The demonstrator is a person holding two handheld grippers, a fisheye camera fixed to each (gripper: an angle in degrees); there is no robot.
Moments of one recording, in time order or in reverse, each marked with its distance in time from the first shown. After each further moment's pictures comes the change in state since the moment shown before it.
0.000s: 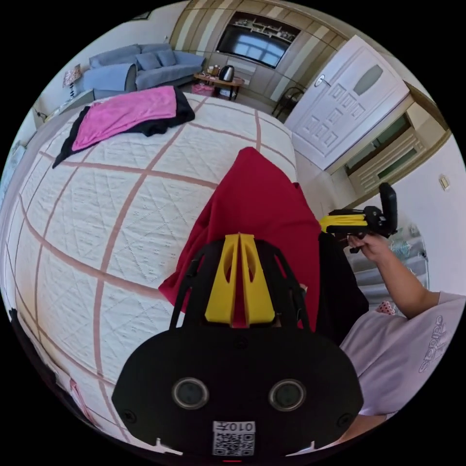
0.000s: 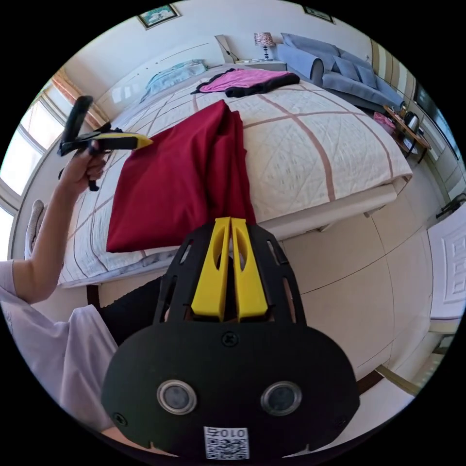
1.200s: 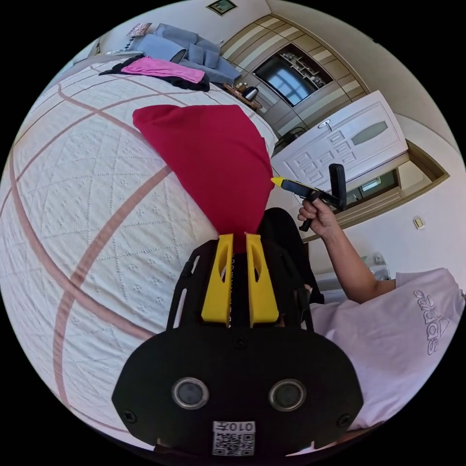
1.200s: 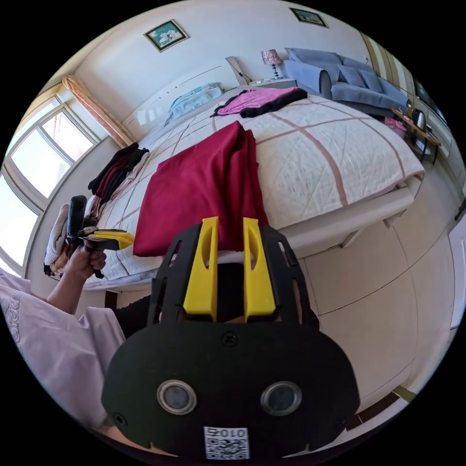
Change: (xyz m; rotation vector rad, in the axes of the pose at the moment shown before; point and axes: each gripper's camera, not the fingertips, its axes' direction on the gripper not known) left arm 0.049 0.247 0.036 0.115 0.212 -0.294; right arm 0.028 0.082 0.005 0.148 -0.172 -0.018
